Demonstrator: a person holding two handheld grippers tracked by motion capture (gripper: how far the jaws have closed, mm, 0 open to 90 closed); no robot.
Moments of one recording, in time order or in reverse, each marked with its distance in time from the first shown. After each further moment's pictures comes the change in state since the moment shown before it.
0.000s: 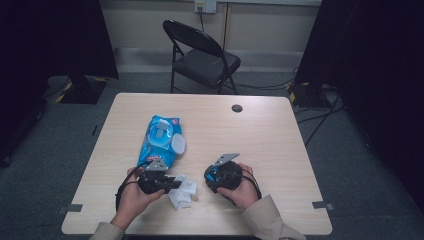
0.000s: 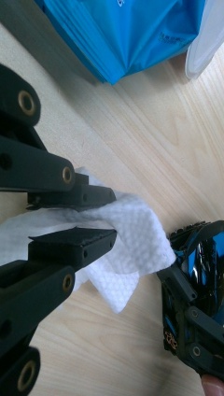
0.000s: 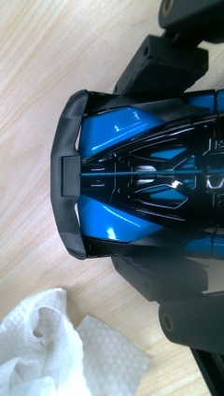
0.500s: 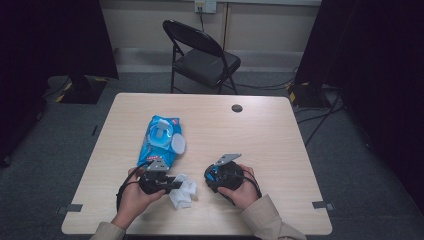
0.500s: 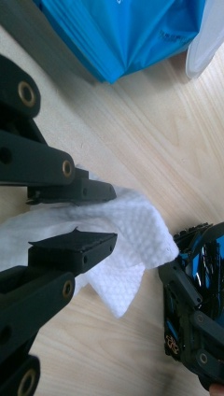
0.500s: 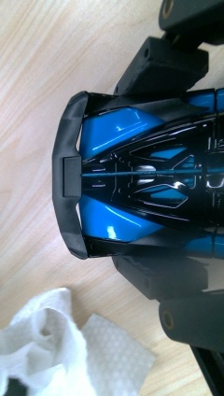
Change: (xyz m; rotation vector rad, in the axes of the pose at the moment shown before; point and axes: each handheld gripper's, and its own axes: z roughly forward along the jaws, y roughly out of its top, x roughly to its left) left arm 0.001 0.000 0.003 0.001 0.008 0.015; right arm -0.003 -0.002 -0.001 -0.029 0.020 0.031
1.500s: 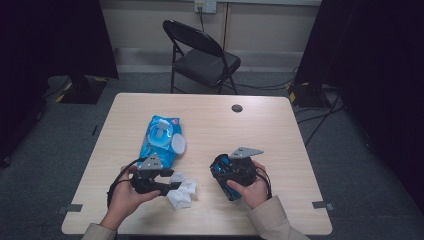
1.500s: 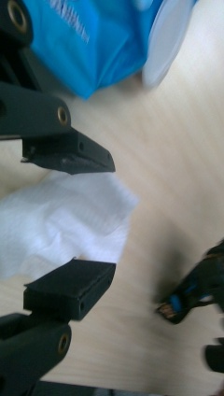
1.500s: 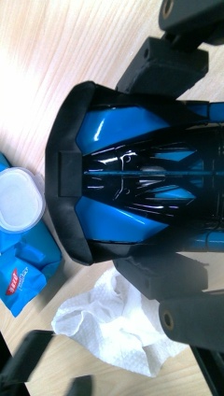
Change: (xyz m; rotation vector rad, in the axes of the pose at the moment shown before) left arm -0.011 0.009 -0.023 -0.018 -0.031 0.078; right arm -0.010 0.003 -0.048 -0.231 0.014 0.115
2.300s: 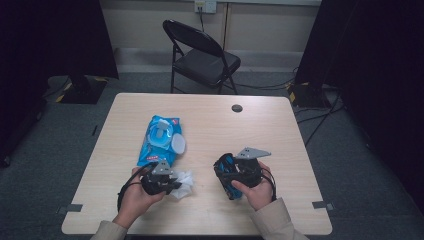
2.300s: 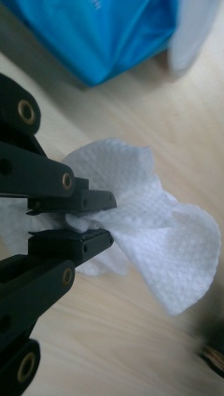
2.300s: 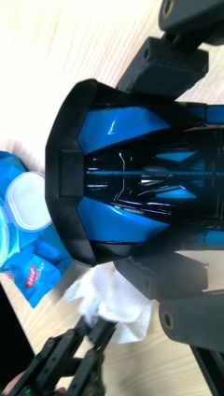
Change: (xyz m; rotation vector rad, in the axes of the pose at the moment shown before) left arm 0.006 -0.001 0.020 0.027 0.044 0.014; right arm -0.004 -0.003 -0.014 -0.063 0.012 0.020
